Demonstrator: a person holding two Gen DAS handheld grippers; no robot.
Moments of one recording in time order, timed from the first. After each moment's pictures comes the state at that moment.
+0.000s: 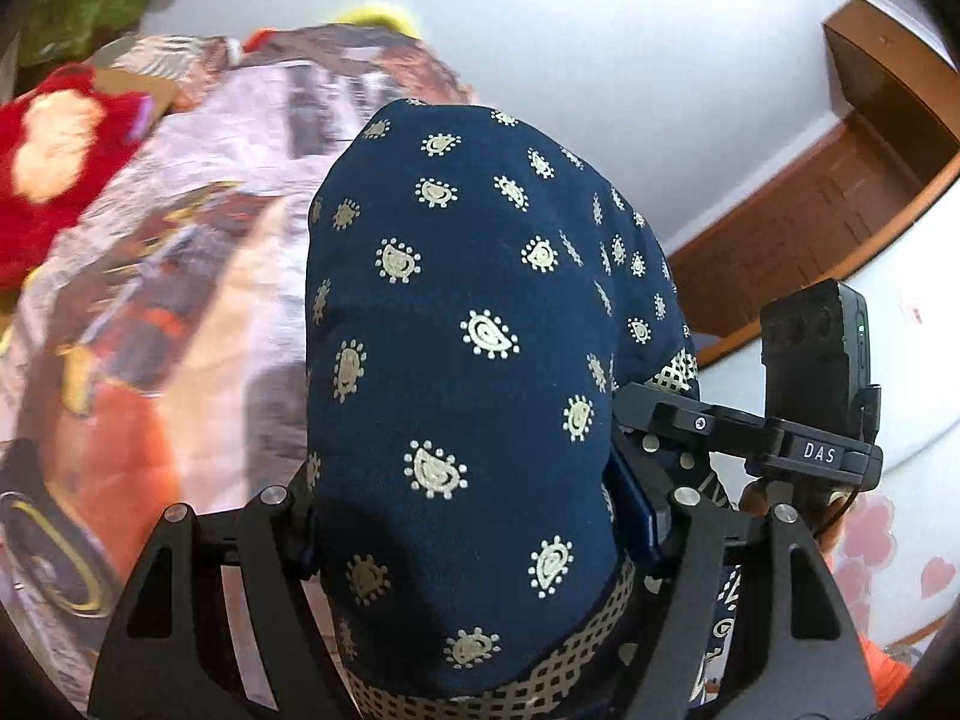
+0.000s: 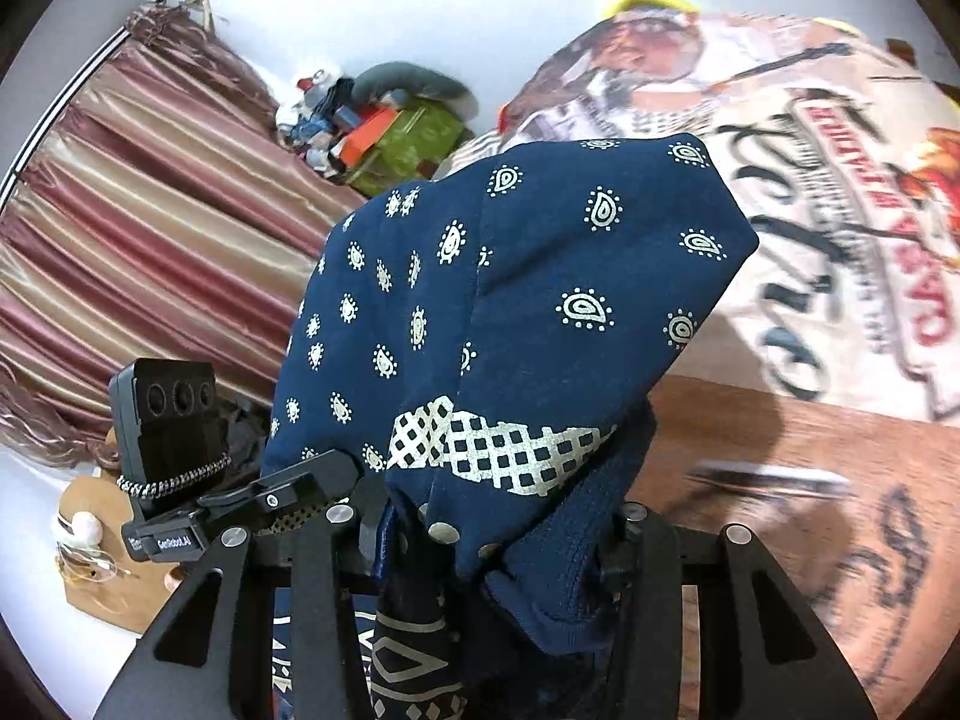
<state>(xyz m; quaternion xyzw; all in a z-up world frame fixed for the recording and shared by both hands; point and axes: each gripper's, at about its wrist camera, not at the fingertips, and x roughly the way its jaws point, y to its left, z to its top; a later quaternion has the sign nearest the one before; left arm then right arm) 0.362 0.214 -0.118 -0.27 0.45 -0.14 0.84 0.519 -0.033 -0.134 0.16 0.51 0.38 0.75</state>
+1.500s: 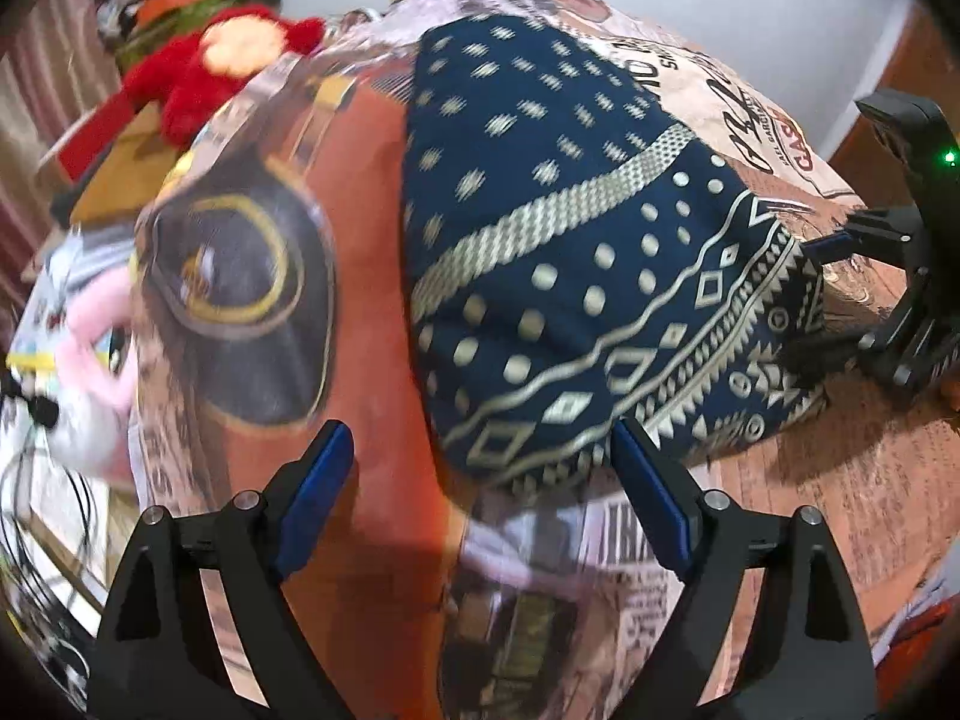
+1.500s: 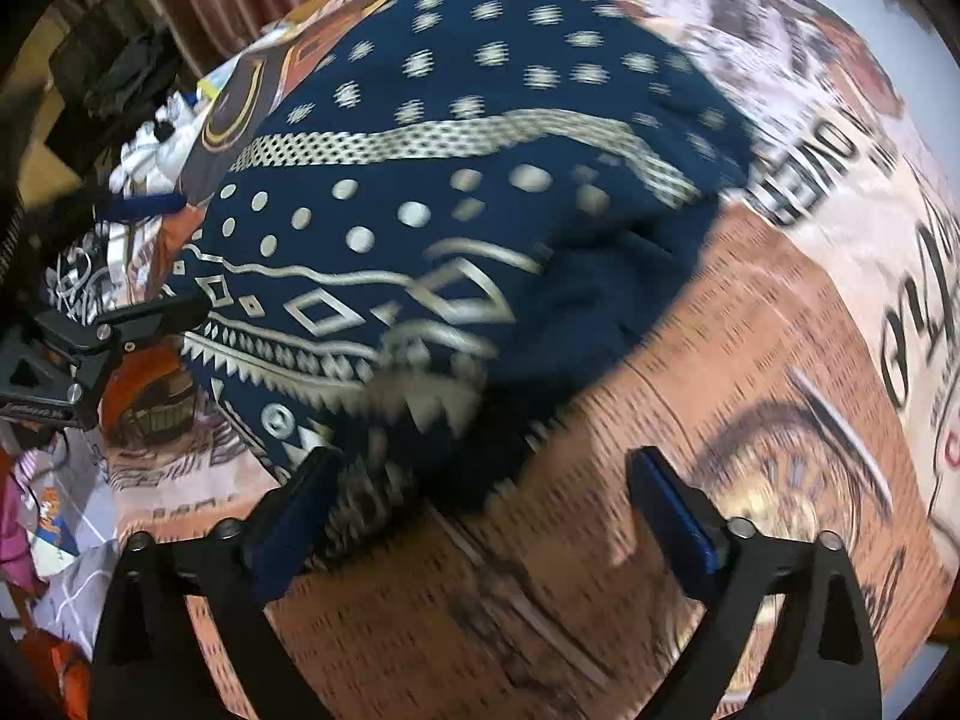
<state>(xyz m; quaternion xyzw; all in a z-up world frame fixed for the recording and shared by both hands) 0.201 0.231 -0.253 -0.10 0.50 0.02 0.86 0.421 0.081 -0.278 -0.27 0.55 0.38 0.69</state>
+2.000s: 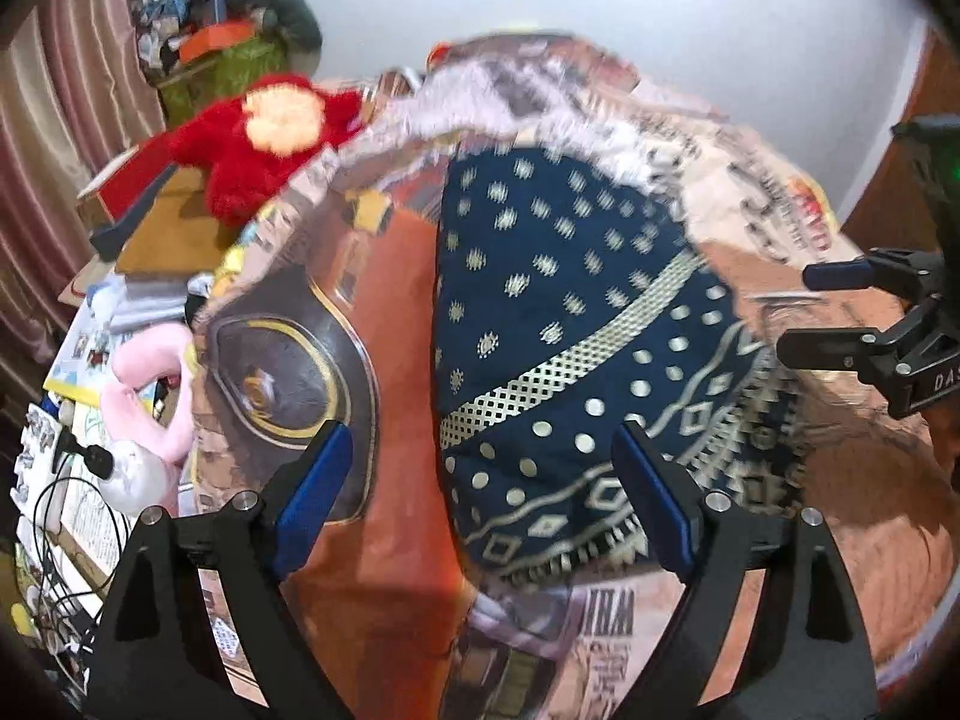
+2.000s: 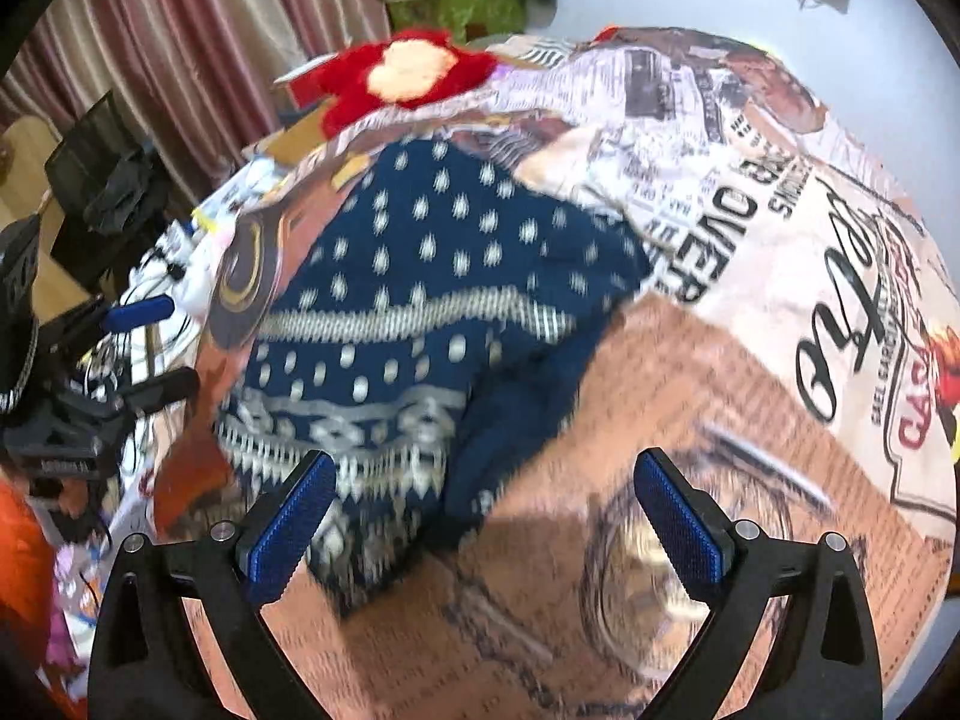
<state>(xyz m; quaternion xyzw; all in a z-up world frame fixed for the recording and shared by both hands) 0.230 0.230 -0.205 -0.09 0.46 0.08 0.88 0.443 0.062 -0.205 -0.18 0.48 0.37 0.77</state>
